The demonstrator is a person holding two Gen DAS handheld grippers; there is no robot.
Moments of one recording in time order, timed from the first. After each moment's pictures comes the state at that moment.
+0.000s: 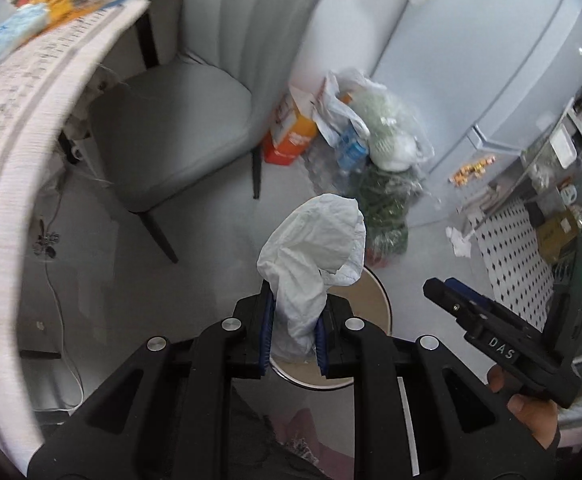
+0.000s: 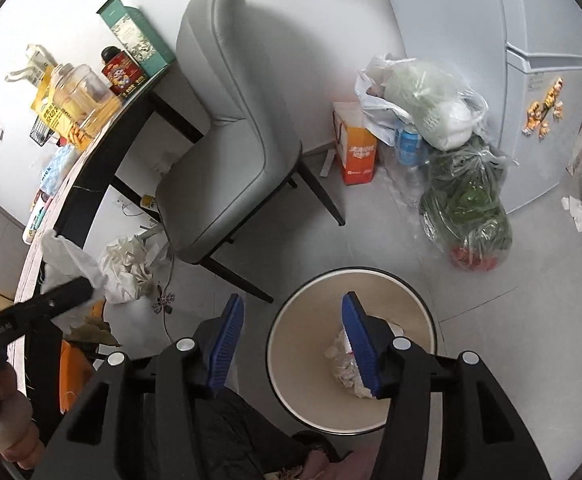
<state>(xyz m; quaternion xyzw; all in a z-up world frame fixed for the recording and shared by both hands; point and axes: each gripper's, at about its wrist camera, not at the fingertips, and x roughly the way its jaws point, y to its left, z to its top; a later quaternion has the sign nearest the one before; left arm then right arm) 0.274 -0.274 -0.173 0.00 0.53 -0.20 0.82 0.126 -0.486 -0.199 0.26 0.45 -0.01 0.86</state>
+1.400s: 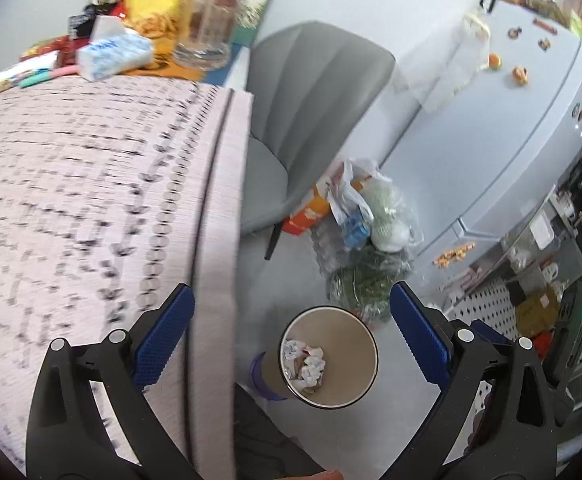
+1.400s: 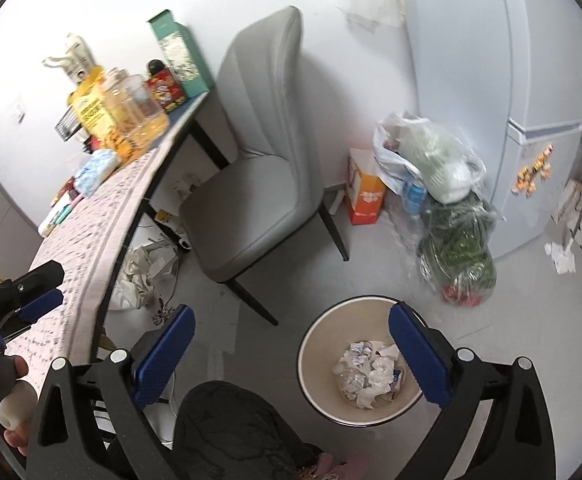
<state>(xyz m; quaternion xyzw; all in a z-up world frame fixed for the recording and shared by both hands) 0.225 -0.133 -0.073 -0.11 0.42 -0.17 0.89 0.092 -0.404 -0.082 0.18 0.40 -0.01 0.90</state>
